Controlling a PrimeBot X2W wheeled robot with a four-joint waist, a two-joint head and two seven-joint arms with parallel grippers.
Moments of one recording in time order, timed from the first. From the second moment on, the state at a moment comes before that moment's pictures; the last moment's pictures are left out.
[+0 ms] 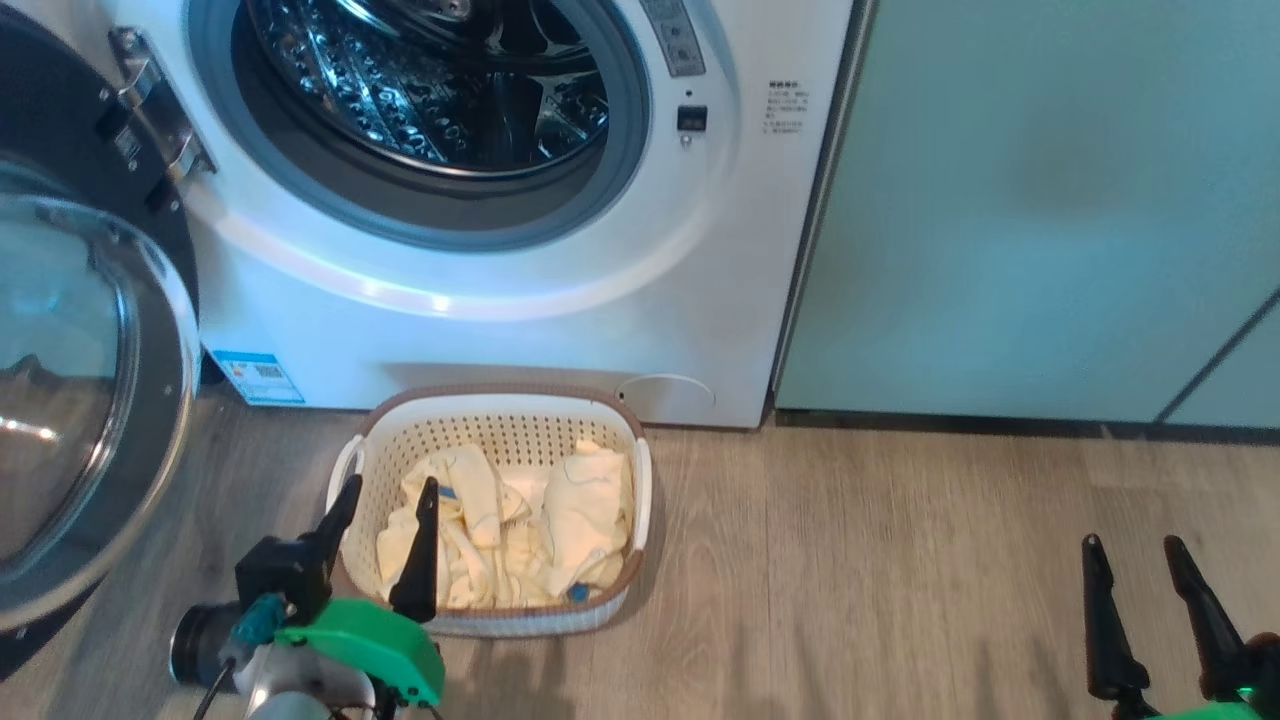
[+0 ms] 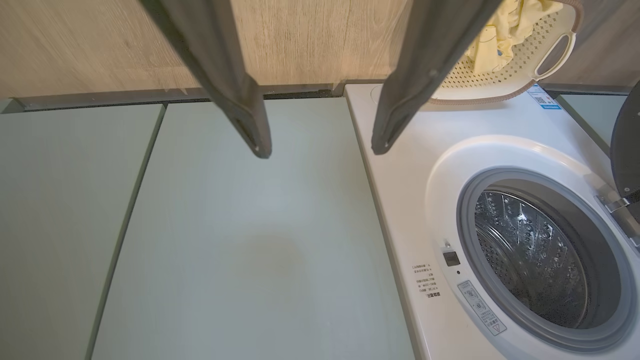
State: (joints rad) left arm 0.02 0.08 -0.01 0.13 -0.17 -0.01 -0.17; right arm 0.16 -0.06 -0.03 0.06 0.19 0.13 -0.25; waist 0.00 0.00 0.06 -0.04
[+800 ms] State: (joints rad) left arm 0.01 0.09 -0.05 0.16 -0.19 -0.02 -0.18; right arm 0.15 -0.06 -0.02 0.06 0.19 0.13 -0.25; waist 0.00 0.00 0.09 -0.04
